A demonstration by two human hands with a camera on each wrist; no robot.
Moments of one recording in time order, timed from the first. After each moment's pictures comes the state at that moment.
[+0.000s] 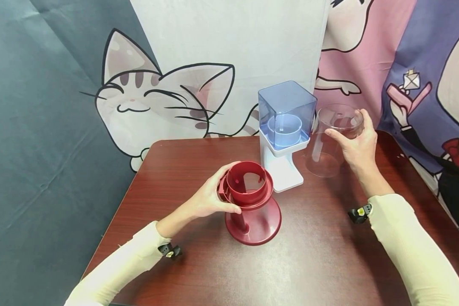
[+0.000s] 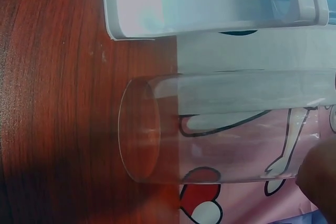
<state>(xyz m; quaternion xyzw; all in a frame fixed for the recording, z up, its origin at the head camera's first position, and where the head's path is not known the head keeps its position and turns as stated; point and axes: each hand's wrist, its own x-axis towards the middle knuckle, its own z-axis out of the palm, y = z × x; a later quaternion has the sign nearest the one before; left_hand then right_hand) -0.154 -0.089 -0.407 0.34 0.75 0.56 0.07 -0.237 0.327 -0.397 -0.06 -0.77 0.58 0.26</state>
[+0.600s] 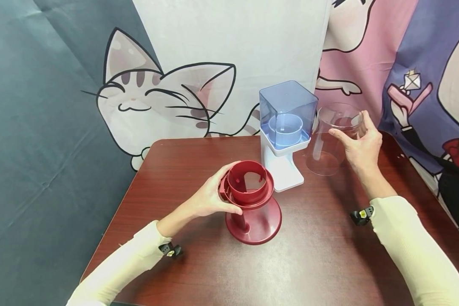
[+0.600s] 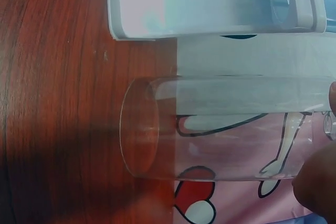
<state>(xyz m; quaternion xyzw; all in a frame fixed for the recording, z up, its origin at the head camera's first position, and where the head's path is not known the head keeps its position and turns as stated) -0.150 -0.091 -0.405 0.34 0.77 0.53 0.07 -0.228 0.327 -0.391 -0.05 -0.73 0.64 0.25</state>
